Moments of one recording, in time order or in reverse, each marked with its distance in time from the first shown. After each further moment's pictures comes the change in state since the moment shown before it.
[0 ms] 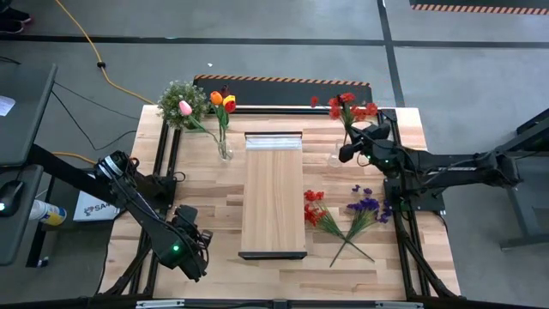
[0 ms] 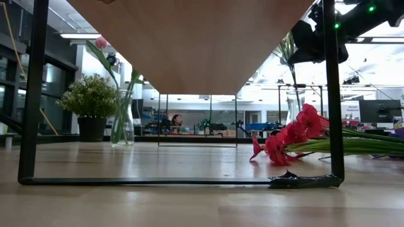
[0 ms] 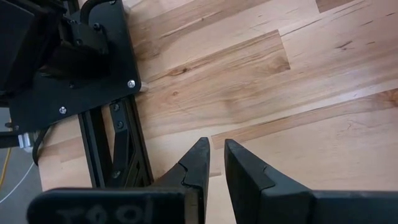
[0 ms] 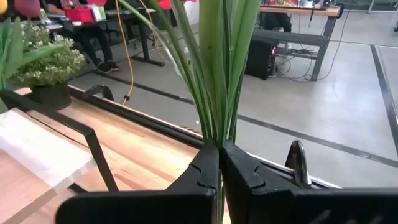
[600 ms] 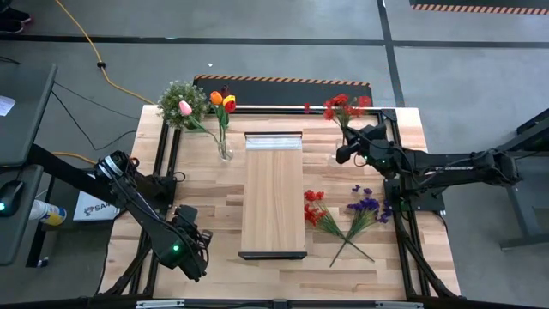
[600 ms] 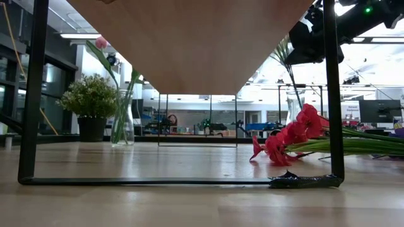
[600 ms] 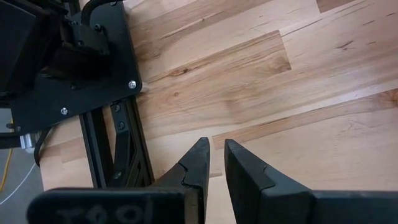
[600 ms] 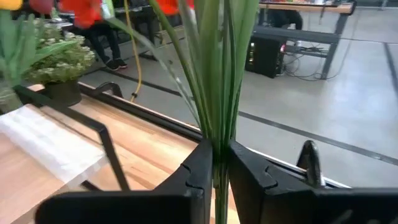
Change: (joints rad) left arm 0.000 0.000 0.000 -0.003 0.000 0.004; right arm 0.000 0.042 0.000 0.043 -0.033 -0.001
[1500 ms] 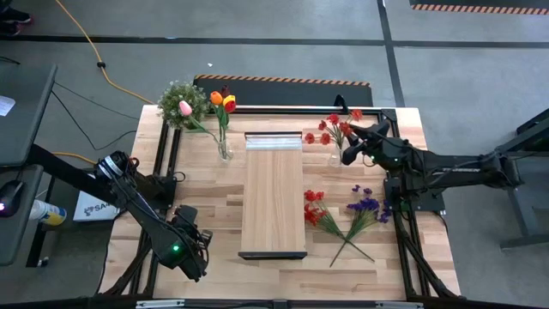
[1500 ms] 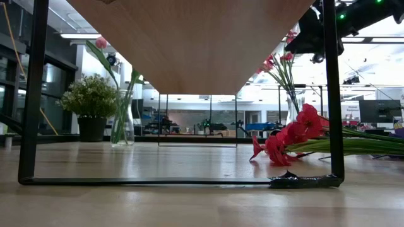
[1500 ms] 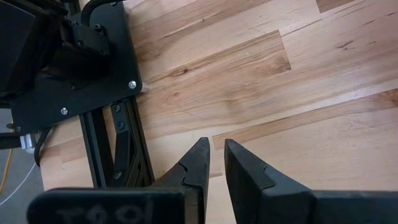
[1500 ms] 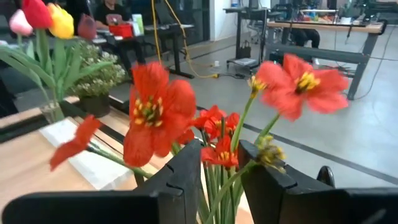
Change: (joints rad) left arm 0.000 0.000 0.000 0.000 0.000 0.001; right arm 0.000 -0.118 0.000 0.013 -0.090 -0.113
